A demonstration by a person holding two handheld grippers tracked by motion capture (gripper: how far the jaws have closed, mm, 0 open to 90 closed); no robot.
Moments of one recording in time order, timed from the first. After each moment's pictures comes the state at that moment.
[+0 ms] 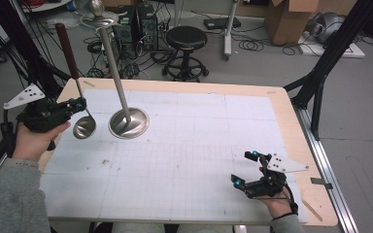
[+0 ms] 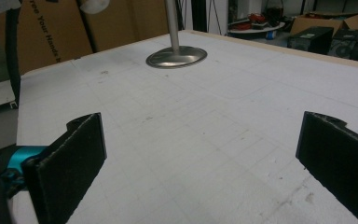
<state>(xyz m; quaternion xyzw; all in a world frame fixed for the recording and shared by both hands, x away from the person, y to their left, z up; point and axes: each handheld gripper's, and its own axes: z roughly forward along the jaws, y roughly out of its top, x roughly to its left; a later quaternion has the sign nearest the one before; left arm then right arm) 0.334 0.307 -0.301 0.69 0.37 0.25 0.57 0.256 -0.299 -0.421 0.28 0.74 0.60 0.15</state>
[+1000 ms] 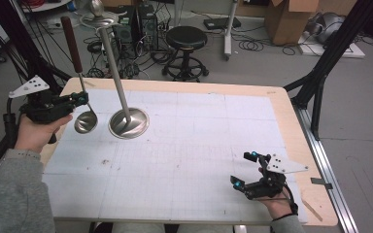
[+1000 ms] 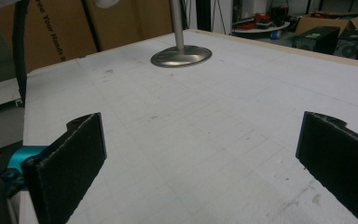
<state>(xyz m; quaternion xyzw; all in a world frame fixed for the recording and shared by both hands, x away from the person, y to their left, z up) 0.349 0.302 -0.292 0.70 0.38 0.24 0.56 0.254 -0.298 -0.420 0.27 0.74 0.60 0.14</state>
